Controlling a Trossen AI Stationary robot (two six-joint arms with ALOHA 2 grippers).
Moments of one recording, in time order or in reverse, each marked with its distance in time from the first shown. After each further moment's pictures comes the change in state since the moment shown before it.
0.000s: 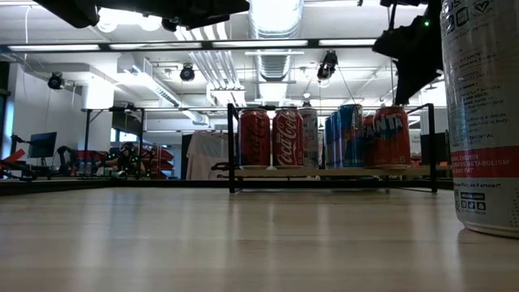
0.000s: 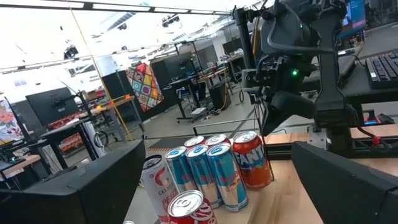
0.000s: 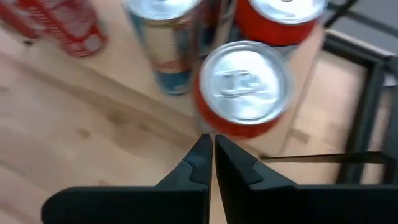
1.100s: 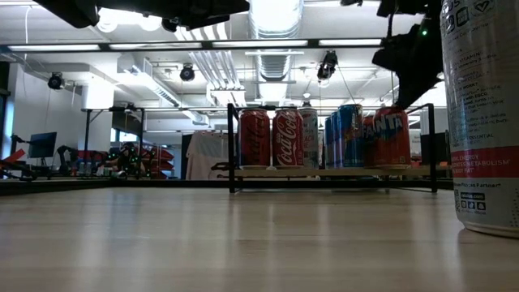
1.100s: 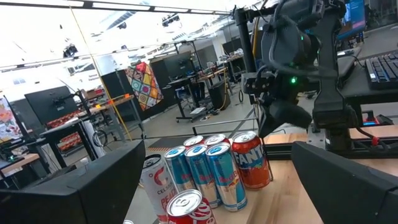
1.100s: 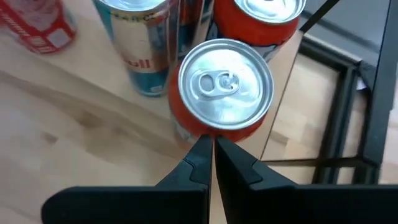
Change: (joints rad) left arm 0.000 0.000 0.000 -0.001 0.000 -0.008; right arm 0.000 0.032 -0.018 -0.025 0.070 0.004
